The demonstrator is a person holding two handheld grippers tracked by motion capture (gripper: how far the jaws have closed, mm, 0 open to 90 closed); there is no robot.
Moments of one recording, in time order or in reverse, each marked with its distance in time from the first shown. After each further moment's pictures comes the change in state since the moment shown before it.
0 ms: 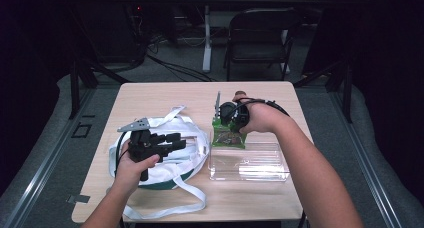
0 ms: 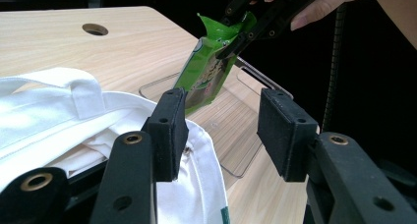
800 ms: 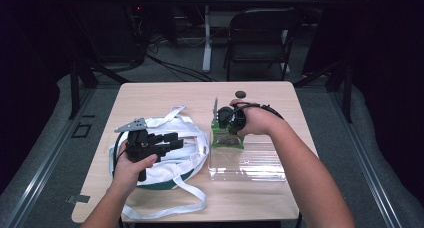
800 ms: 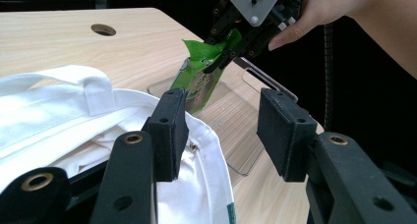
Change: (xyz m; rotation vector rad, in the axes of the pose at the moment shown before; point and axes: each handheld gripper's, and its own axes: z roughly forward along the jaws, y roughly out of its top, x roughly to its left) left arm 0.003 -0.002 -0.005 -0.008 0.019 -0.007; right arm -0.004 0.002 0.033 0.017 -0.015 -0.024
